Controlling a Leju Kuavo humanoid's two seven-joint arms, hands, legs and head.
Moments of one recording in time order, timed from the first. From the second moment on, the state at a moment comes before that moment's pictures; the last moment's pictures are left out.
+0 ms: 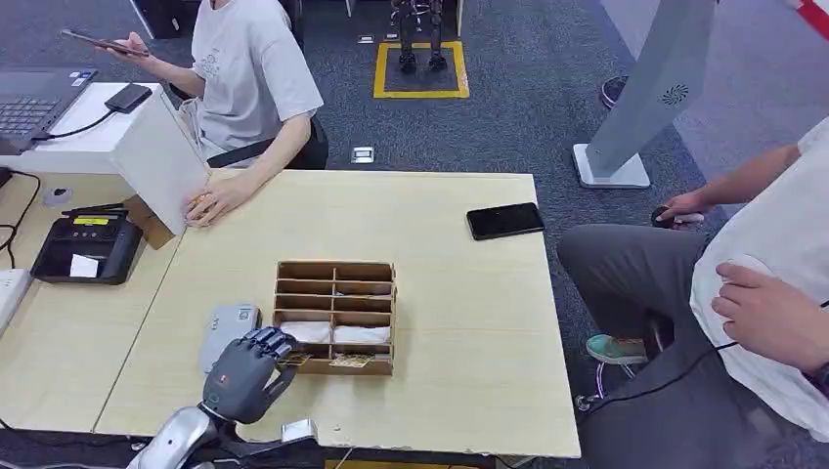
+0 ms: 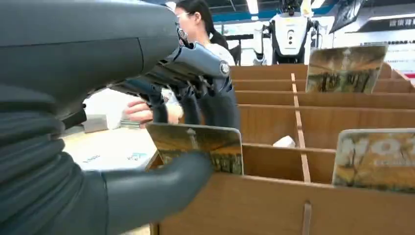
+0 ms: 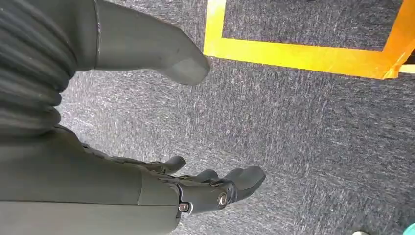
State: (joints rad) left arm 0.05 0.32 -0.50 -1.44 -1.02 0.47 -0.35; right arm -0.08 0.07 -1.17 -0.24 1.41 -0.27 -0.23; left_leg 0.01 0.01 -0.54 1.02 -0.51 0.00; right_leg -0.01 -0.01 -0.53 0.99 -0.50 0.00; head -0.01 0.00
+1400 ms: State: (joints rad) left arm -0.49 0.70 -0.19 -1.73 -0.50 -0.14 -0.26; right arm -0.10 0.06 -1.15 -0.24 1.42 -0.26 -0.23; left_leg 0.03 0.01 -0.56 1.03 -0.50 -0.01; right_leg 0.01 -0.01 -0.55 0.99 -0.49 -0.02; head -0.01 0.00
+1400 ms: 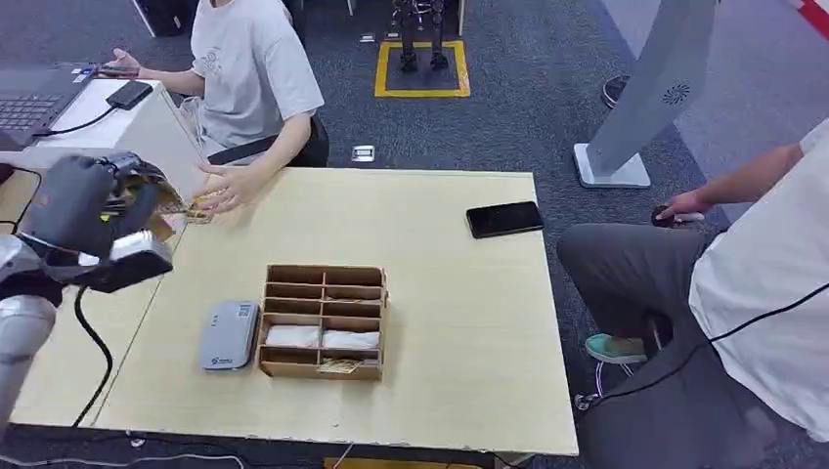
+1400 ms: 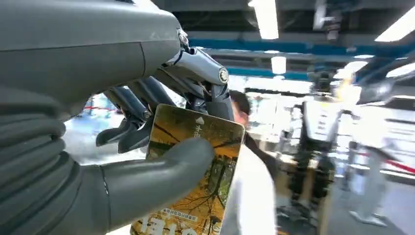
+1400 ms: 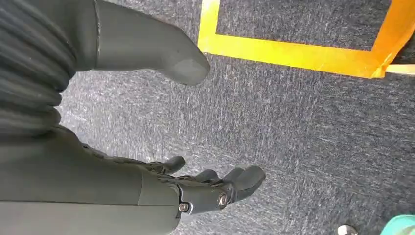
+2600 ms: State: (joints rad) left arm -0.82 0.68 -0.25 -1.31 -0.77 0.08 -0.09; right arm -0.12 0.05 -1.10 -0.24 1.42 -0.25 -0.21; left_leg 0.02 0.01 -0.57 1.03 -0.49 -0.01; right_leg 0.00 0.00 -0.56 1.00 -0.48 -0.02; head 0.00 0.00
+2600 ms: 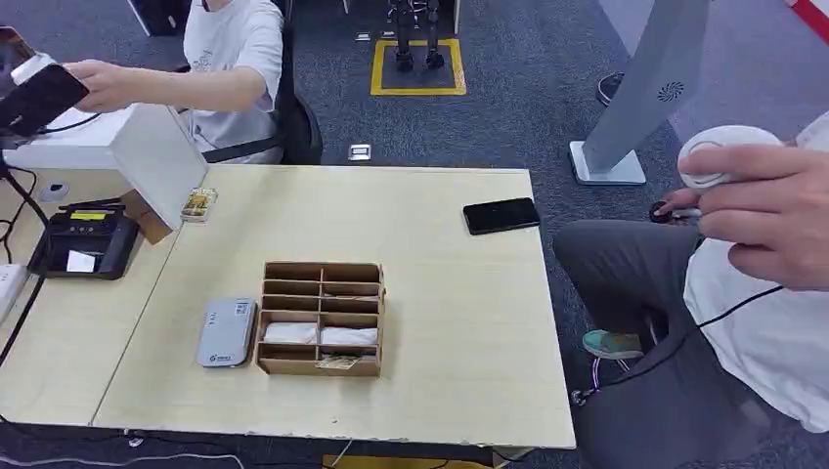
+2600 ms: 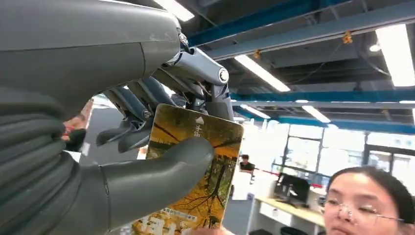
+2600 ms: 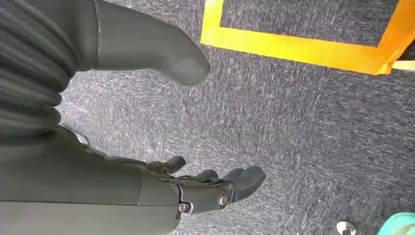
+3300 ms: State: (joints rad) left arm -0.76 0.59 -0.25 -1.22 -0.81 0.12 -0.11; right arm -0.12 0.05 -1.09 -0.24 1.42 -0.25 -0.21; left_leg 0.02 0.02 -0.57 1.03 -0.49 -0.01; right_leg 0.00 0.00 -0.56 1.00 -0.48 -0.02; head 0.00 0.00
